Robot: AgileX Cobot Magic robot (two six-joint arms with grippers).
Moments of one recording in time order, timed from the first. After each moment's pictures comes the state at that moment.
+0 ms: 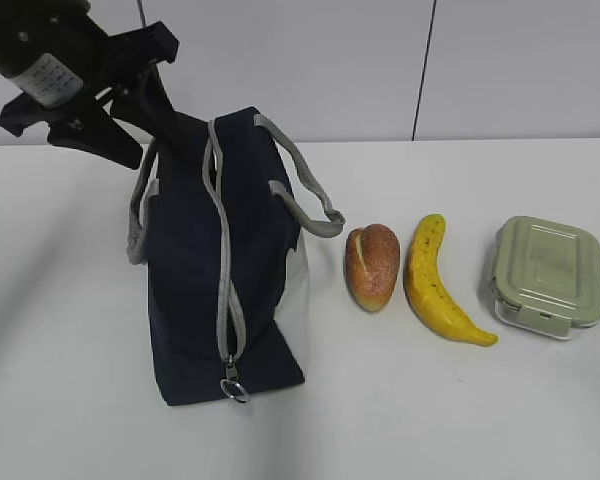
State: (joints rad) left arm -0.28 1.66 -1.47 -0.43 1.03 -0.03; right arm 0.05 -0.02 -0.51 -0.06 1.14 0.04
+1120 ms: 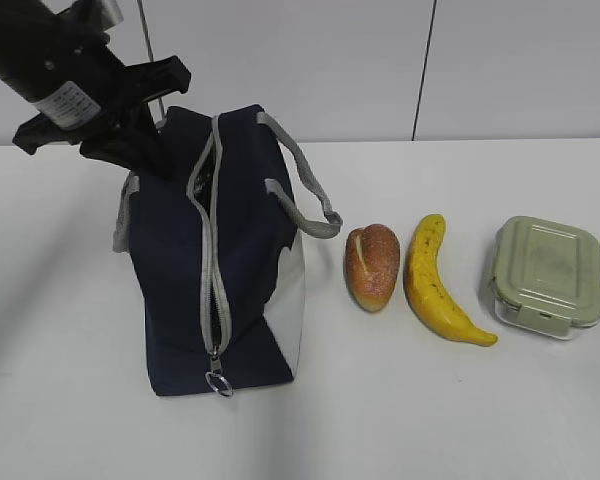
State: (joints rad) left arm -0.28 1.73 -1.48 -0.40 1.02 -0.03; right arm 0.05 -0.02 -0.51 -0.06 1.14 0.04
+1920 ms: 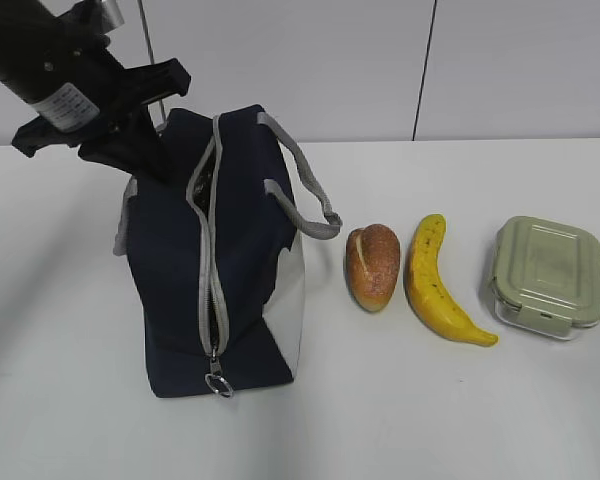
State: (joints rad) left arm -0.28 1.73 -1.48 -0.40 1.04 -0.03; right arm 0.05 0.14 -0.51 0.05 1.12 0.04
